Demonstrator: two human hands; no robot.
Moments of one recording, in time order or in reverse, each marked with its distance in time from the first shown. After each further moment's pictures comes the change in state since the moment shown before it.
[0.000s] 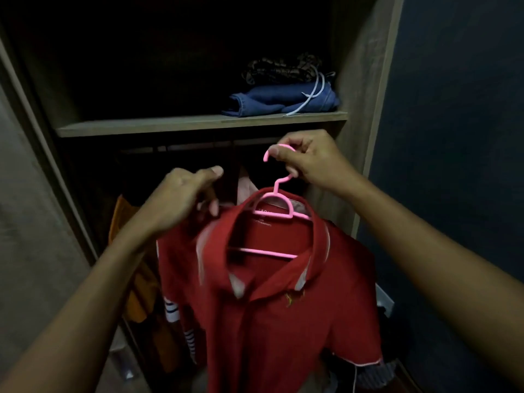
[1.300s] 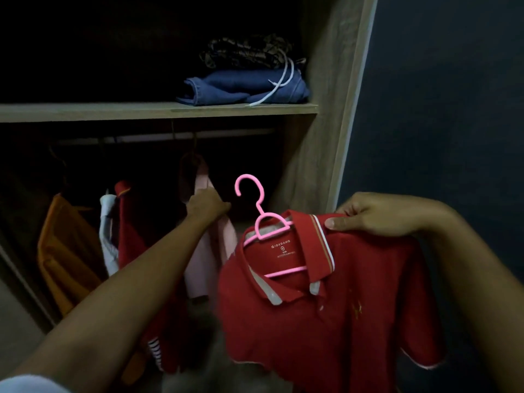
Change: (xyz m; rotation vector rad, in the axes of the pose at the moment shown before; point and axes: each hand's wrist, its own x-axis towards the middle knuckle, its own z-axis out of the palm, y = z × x) left_hand 0.138 -0.110 0.157 0.598 -0.004 -0.486; right_hand -0.091 0.045 -0.118 -0.261 -0.676 0.674
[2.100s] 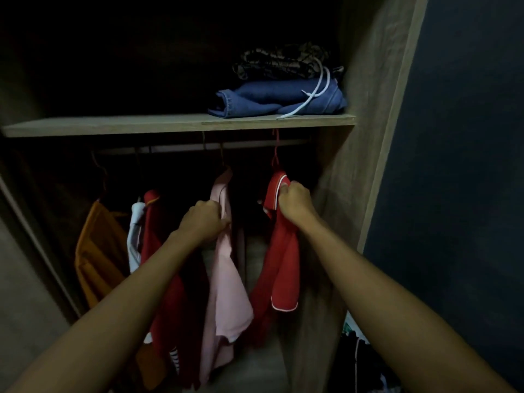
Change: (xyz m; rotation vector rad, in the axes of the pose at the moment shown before) left_hand 0.010 -0.065 -0.027 0.127 0.052 0.184; right_hand 0.242 -0.042 0.046 0.233 0.817 0.120
